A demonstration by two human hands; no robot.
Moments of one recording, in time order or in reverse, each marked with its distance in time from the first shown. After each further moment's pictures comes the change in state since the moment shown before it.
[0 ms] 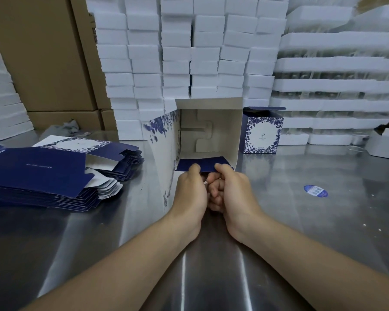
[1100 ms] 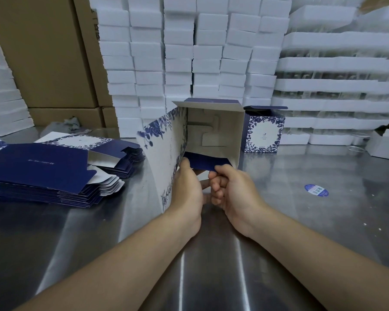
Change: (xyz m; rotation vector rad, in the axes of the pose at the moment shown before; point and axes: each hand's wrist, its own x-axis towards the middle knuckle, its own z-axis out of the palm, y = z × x) left_hand 0.011 -0.002 -0.004 -0.210 0.068 -0.127; right_hand 0.005 -0.001 -0.006 0.063 -0.069 0.067
